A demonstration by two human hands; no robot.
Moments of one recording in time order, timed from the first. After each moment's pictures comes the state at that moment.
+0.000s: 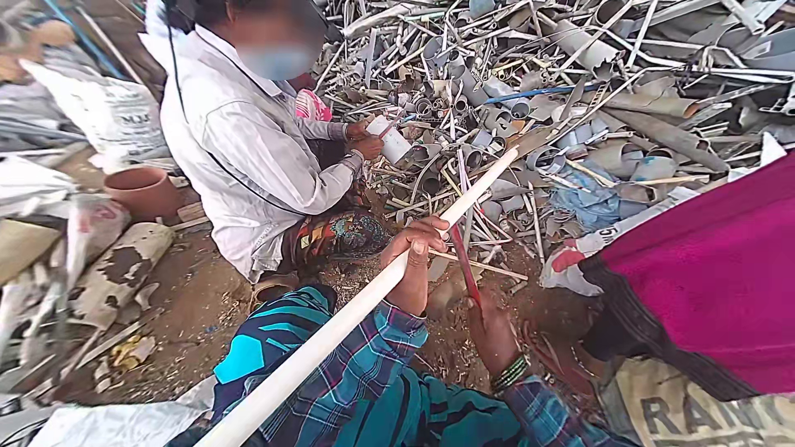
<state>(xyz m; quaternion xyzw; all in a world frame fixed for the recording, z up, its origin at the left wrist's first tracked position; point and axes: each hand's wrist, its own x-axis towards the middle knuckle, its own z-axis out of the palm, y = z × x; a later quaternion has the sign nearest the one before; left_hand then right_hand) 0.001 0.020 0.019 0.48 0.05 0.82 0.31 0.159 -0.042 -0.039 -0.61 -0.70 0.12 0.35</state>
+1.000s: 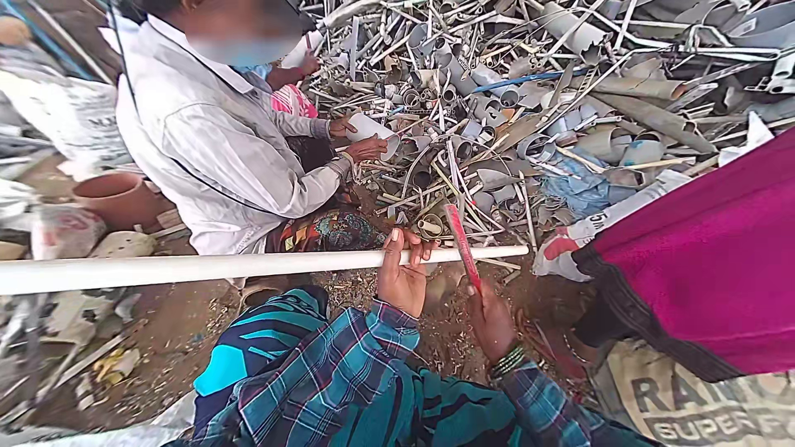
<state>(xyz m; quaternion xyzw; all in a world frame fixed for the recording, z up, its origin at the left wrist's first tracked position) 0.023 0.010 0.017 0.23 0.10 0.78 0.58 0.175 -0.033 -0.035 -0.62 -0.68 0.15 0.37</state>
